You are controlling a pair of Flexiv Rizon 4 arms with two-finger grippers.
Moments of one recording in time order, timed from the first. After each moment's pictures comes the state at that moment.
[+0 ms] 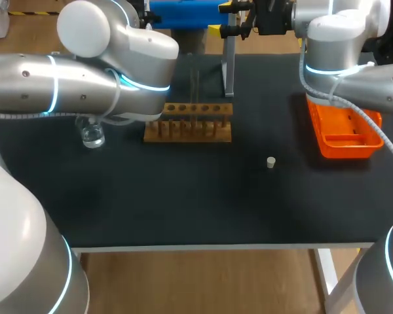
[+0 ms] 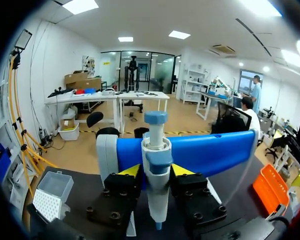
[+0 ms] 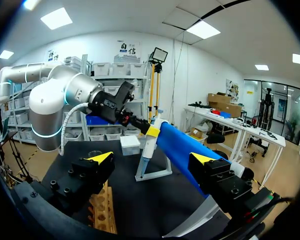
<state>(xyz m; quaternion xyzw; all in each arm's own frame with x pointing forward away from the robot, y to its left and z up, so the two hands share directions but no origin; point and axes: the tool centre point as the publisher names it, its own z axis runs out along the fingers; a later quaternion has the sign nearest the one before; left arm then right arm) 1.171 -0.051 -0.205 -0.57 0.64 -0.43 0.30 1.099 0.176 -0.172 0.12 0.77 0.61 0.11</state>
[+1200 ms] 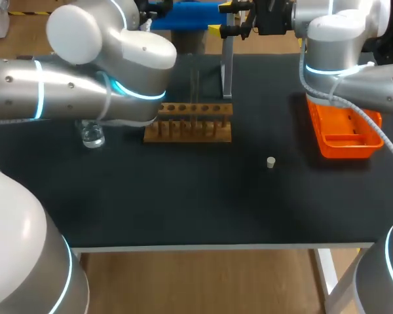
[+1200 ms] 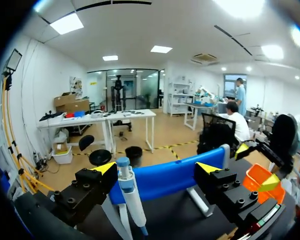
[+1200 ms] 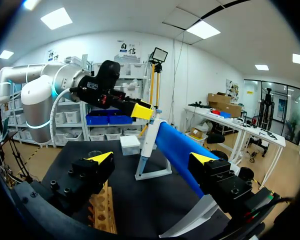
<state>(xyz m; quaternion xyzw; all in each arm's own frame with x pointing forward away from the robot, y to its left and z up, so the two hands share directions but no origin) 1.137 -0.078 -0.138 -0.47 0.66 -0.48 0.33 1.099 0.176 -0.172 0.12 0.77 0.61 0.11</state>
